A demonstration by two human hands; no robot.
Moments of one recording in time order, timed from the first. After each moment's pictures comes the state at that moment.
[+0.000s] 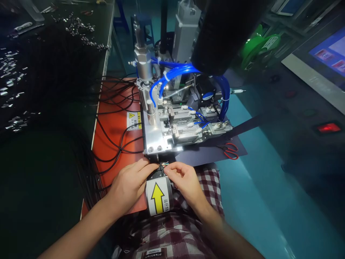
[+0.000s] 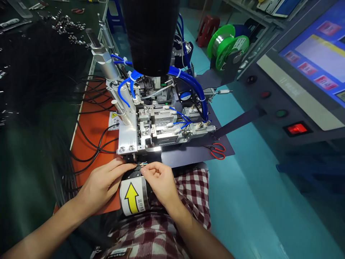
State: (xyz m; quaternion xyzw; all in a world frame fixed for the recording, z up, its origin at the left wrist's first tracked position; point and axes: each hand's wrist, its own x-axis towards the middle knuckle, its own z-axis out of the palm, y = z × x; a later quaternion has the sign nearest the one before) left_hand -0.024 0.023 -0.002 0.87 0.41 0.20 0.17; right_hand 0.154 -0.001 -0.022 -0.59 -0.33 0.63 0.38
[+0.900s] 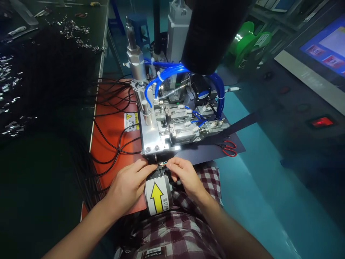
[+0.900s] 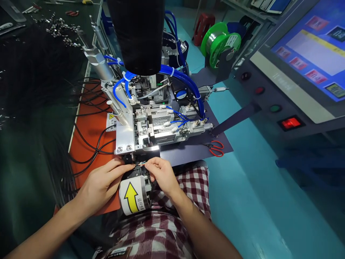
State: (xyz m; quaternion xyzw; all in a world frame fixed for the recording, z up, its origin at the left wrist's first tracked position) left_hand -0.026 0.023 -0.003 0.88 0.40 0.19 0.17; right_hand 0.166 0.011 -0.039 -0.54 -0.35 0.66 0.40
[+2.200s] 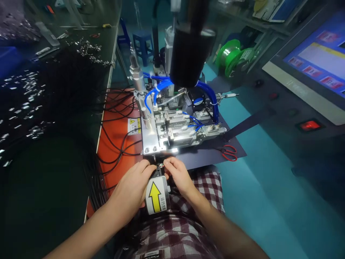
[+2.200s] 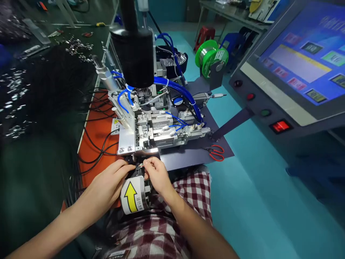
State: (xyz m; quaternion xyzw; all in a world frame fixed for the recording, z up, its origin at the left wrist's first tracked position) left_hand -0.006 0.010 0.023 0.84 0.49 0.02 0.23; right_hand 0.153 0.014 -0.047 -0.49 -0.34 0.66 0.45
